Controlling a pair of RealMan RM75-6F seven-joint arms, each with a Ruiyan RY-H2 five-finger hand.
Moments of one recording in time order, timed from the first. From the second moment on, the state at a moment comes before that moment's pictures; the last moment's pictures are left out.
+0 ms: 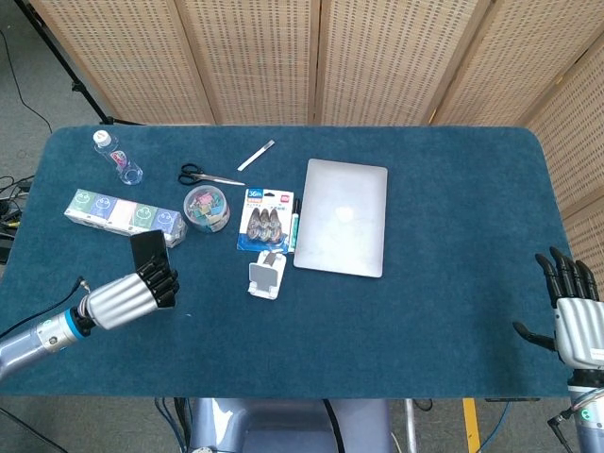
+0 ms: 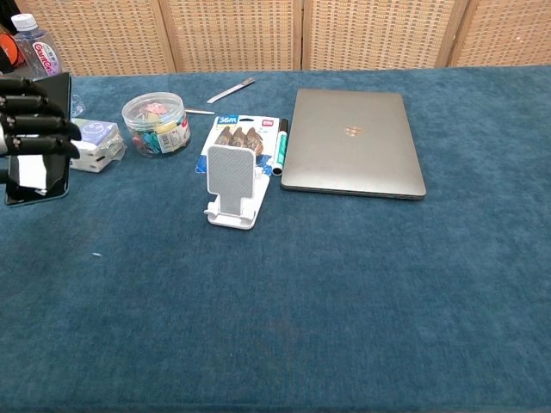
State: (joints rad) left arm -0.63 -1.46 0.24 -0.67 2.01 1.64 0.17; right arm 0.09 -1.11 0.13 -1.62 -1.45 1.50 0.02
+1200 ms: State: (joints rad) left arm -0.85 -1.58 0.03 -1.07 2.09 1.21 0.93; right arm 0.09 -1.06 0.13 -1.64 -1.44 1.48 0.13
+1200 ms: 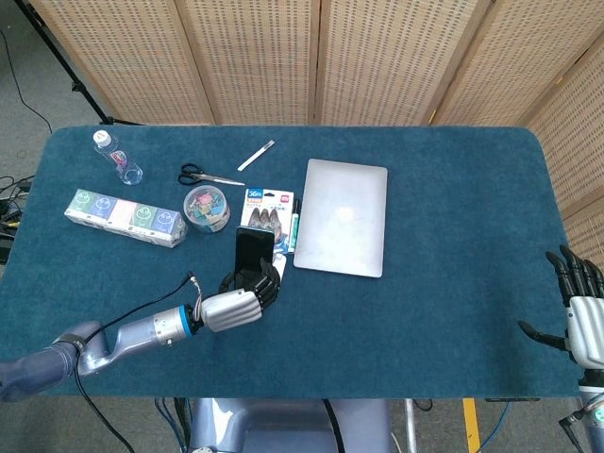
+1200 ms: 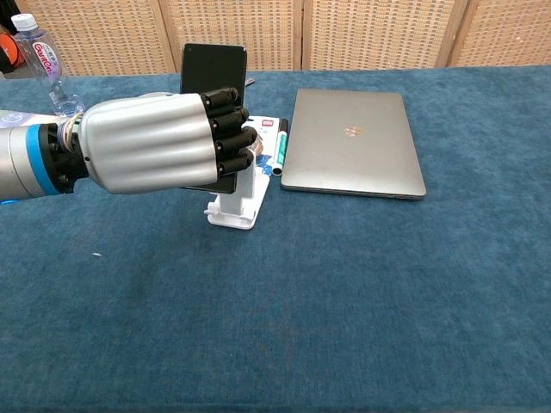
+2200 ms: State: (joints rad) left arm -0.87 -1.77 0.03 -0.80 2.09 1.27 0.94; right arm 0.09 -1.05 0.14 -1.65 -1.42 1.47 0.17
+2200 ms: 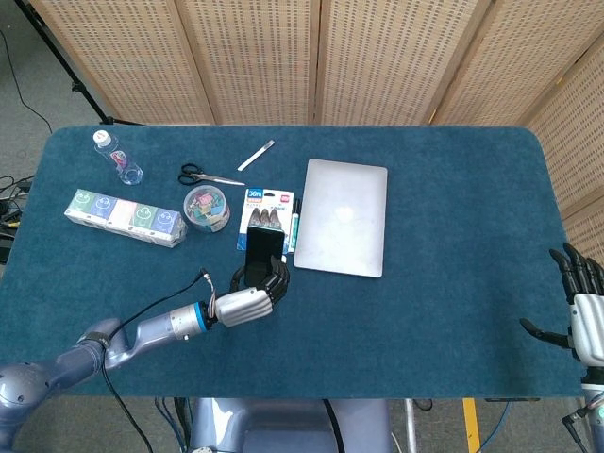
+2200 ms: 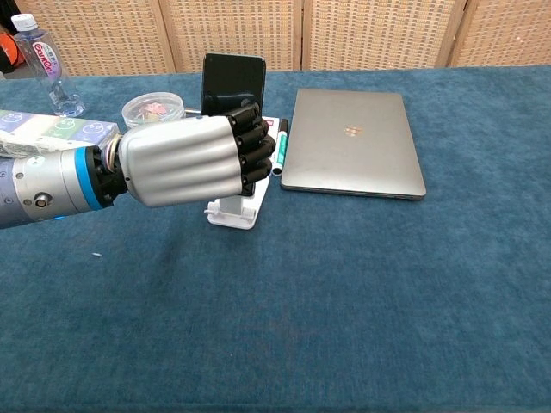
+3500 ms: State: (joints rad) left arm -0.83 -1.95 0.09 -0.57 2.01 1.34 1.01; right arm 0.09 -1.02 0.14 -1.66 -1.41 1.45 0.23
